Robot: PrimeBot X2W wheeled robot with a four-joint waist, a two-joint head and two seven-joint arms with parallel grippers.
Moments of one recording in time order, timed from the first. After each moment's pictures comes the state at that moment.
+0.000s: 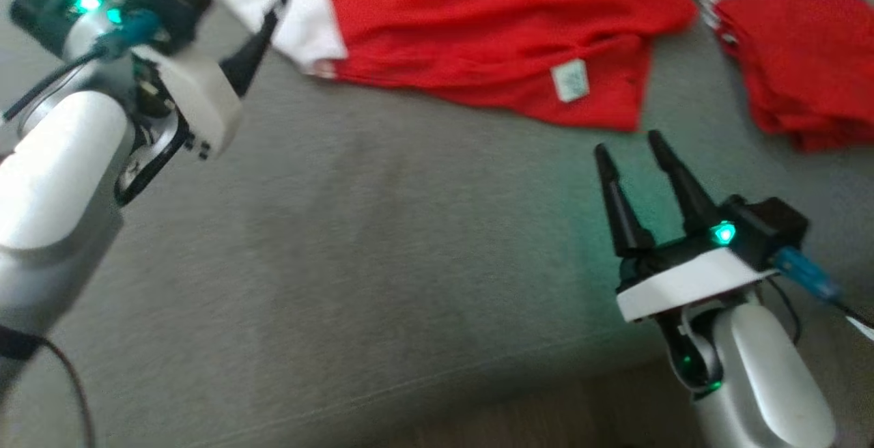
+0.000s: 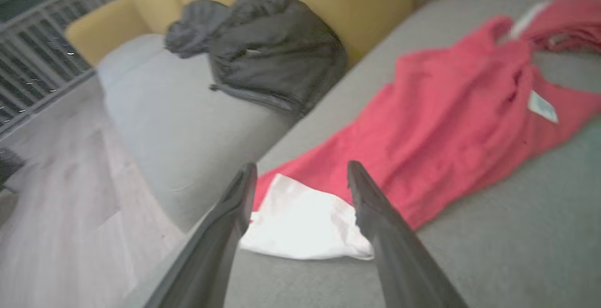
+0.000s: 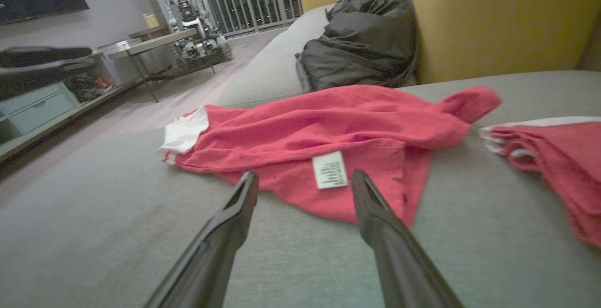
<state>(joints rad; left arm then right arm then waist) -0.92 0.51 -0.77 0.41 -0.39 -0.12 -0.03 -0.24 -0.06 0.14 0.19 0.26 0.13 -0.22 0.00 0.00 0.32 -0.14</state>
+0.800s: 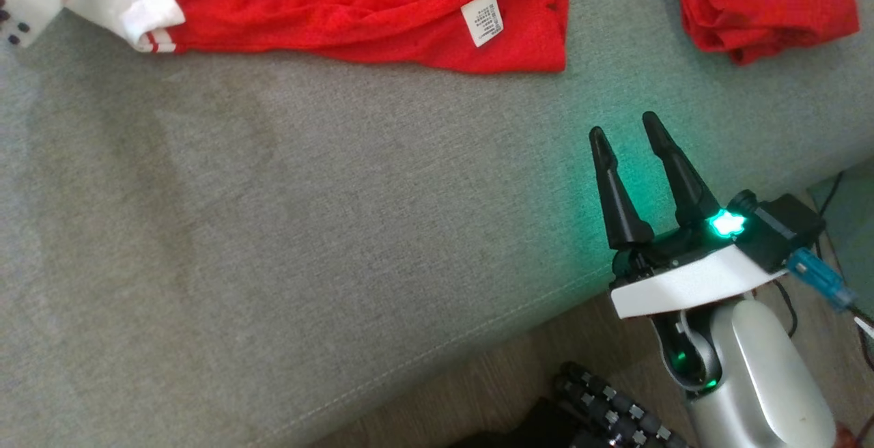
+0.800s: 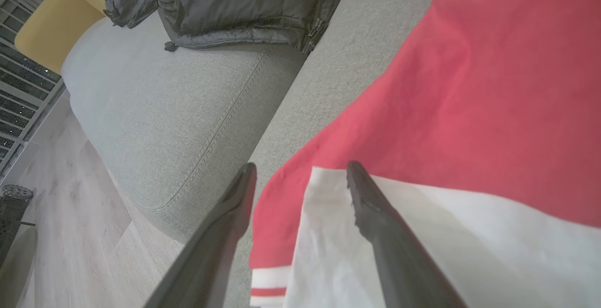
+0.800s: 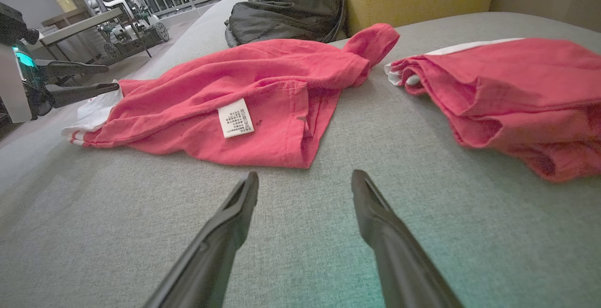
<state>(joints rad) -1.41 0.65 -1.28 0.83 -0.46 -0.13 -0.14 -0.23 -0.05 0.17 0.07 0.34 0.13 -0.24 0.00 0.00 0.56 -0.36</state>
